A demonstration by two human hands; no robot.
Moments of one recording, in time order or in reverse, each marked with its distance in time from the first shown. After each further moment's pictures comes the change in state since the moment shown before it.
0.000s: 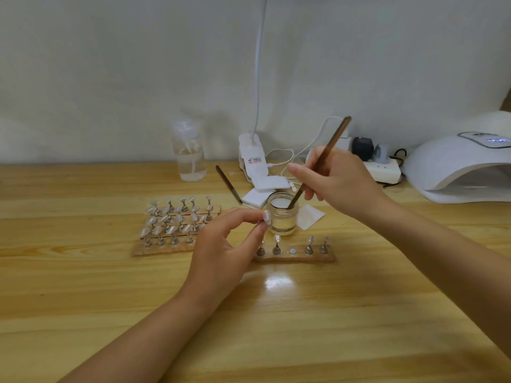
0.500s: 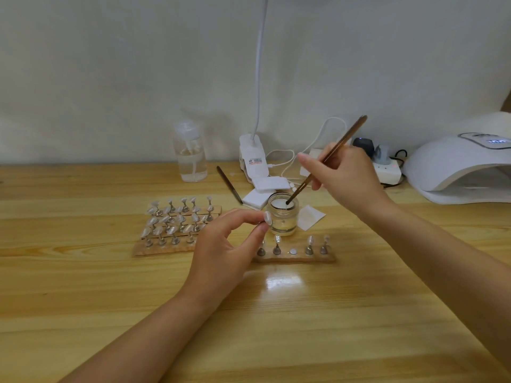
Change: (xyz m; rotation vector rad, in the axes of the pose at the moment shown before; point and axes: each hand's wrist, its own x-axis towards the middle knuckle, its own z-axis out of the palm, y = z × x) left_hand 0.001 0.000 0.001 0.010 0.008 -0.018; right_hand 0.005 0.007 0.001 0.027 0.164 0.078
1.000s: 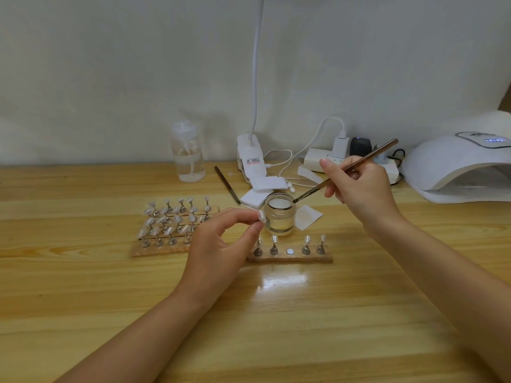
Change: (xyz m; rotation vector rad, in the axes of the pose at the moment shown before) left_hand 0.002 -0.002 -0.001 0.001 -0.003 -0.032; right_hand -0.015 0.020 -0.008 0.255 0.140 0.209
